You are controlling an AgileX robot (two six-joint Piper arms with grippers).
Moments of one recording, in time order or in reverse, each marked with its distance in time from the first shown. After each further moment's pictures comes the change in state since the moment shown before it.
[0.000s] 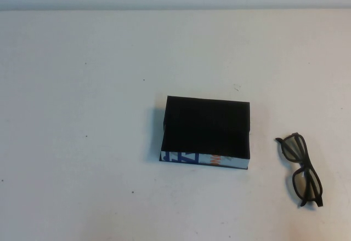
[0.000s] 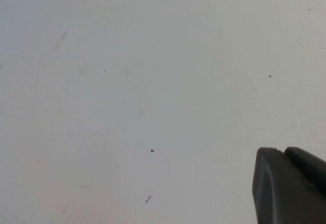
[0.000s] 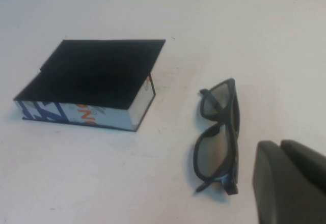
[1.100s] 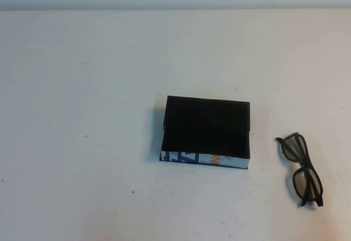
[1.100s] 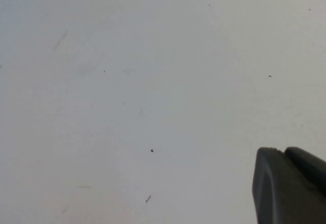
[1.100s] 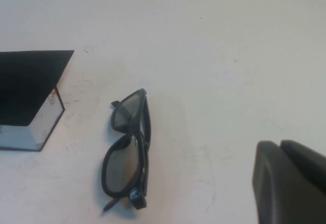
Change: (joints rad) right arm -0.136 -0.099 0.086 -0.275 -0.043 0.187; left arm 0.000 0.000 0.000 0.000 0.000 0.000
